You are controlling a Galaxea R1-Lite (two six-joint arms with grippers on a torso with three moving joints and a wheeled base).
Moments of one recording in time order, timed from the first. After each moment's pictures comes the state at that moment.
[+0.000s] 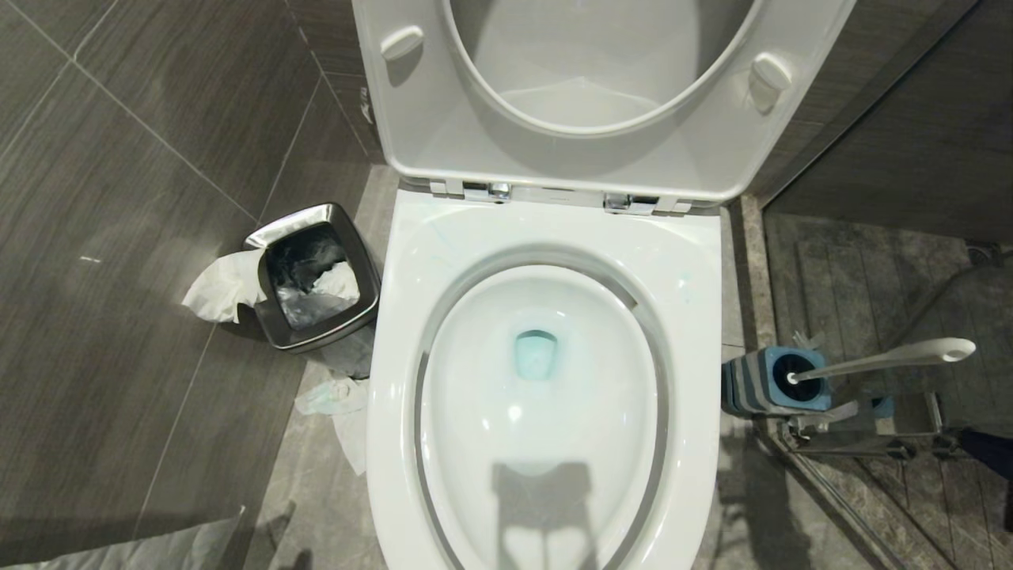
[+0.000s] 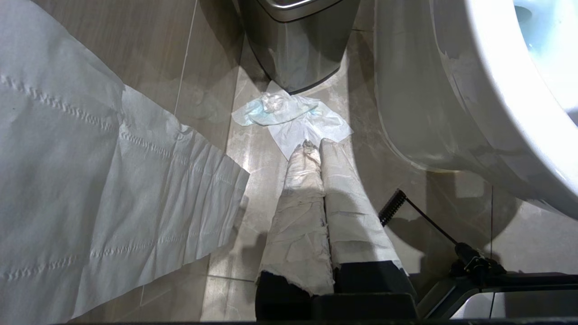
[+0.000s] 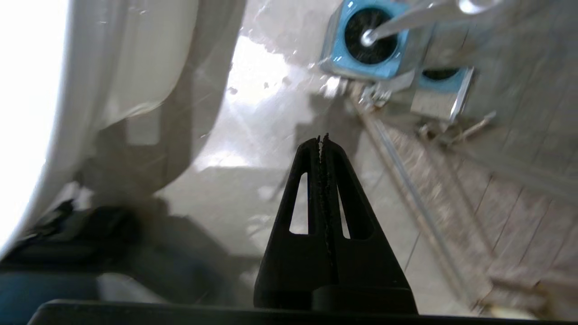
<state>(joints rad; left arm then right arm) 0.00 0.00 0.00 0.01 0.00 0.00 0.04 0.96 -0.47 -0.04 -0.08 -0.03</state>
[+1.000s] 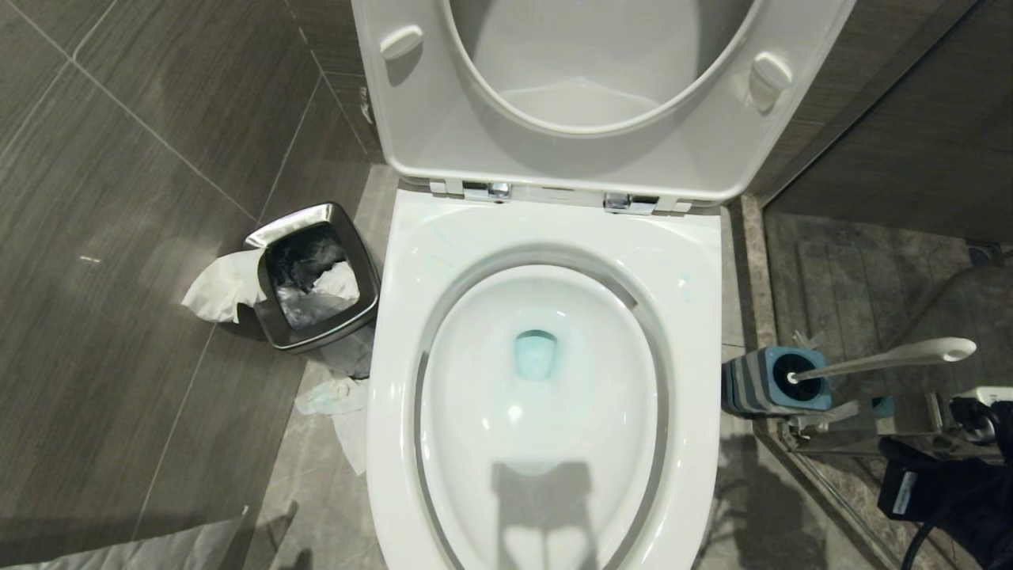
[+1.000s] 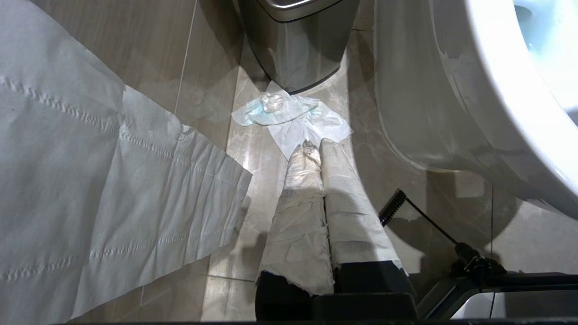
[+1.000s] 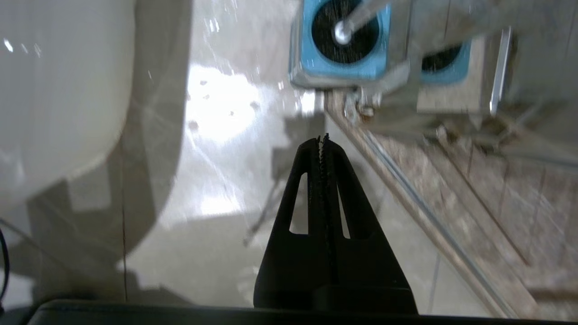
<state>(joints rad) 0.00 0.00 0.00 0.01 0.00 0.00 0.06 1.53 -0.01 -1.16 -0.23 0.07</state>
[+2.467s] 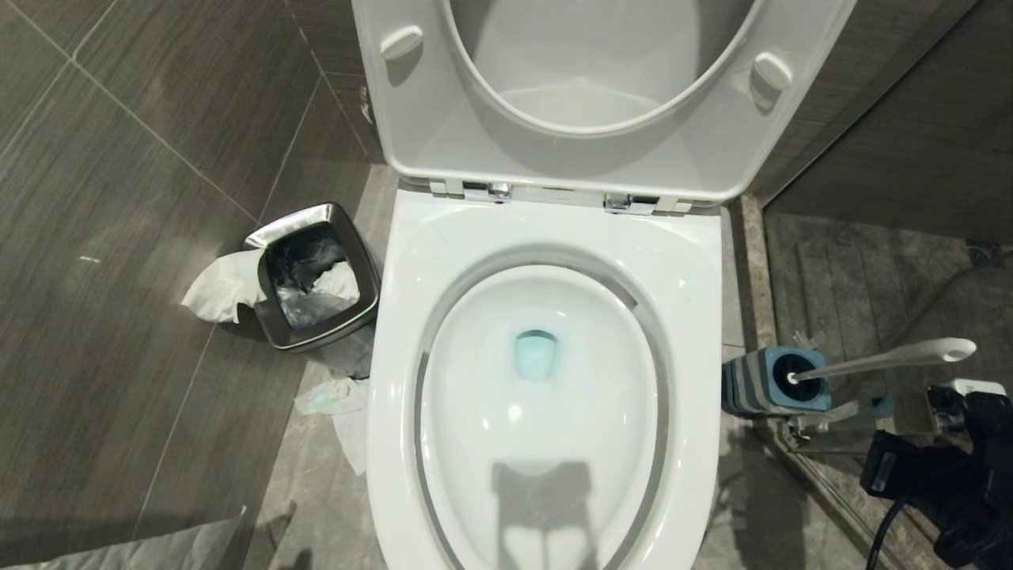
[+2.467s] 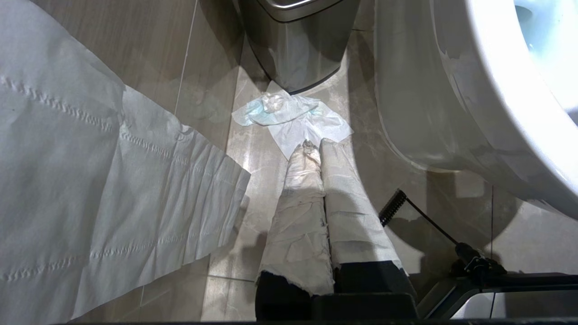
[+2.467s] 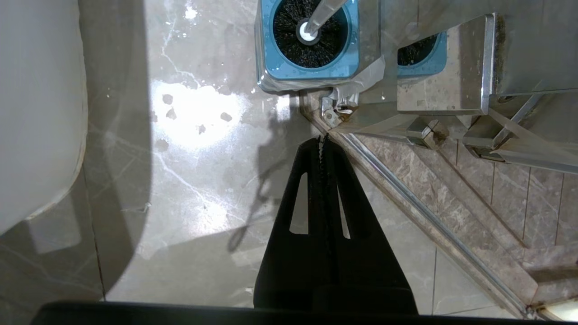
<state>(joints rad) 0.00 0.00 0.00 0.01 0.00 0.00 0.02 1.73 -0.03 -1.32 -0.29 0.11</state>
